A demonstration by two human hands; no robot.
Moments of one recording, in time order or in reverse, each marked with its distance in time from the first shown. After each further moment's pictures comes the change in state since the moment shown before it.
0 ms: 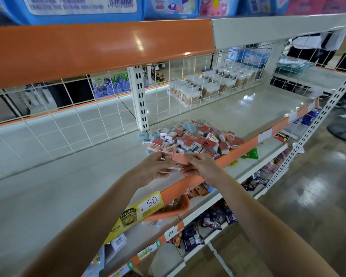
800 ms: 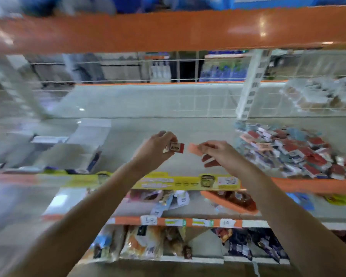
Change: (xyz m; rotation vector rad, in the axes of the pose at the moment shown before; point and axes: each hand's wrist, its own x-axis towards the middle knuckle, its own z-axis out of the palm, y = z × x) left_hand -0.216 -0.041 -0.091 1.032 0.852 0.306; right_hand -0.020 -0.019 0.163 -0.359 -0.507 -0.087
